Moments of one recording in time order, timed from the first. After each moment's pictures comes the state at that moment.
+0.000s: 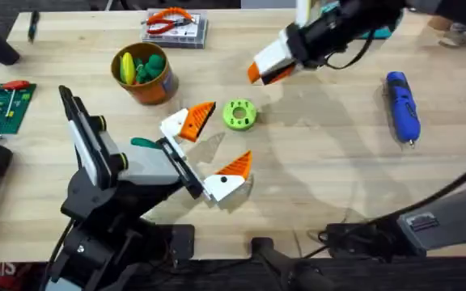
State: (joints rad) left arm -0.38 0.00 0.02 -0.10 0.55 -0.08; right arm 0.32 1.73 1.46 -0.99 -0.74 -0.05
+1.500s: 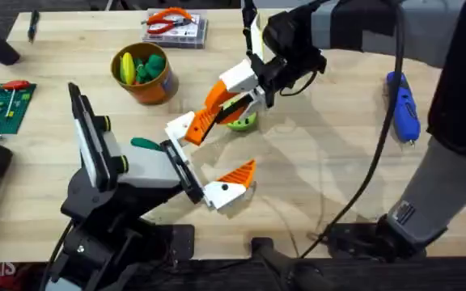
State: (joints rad) left arm -0.38 0.00 0.02 -0.10 0.63 -0.08; right arm 0.46 2.04 1.46 -1.07 -1.40 -0.08
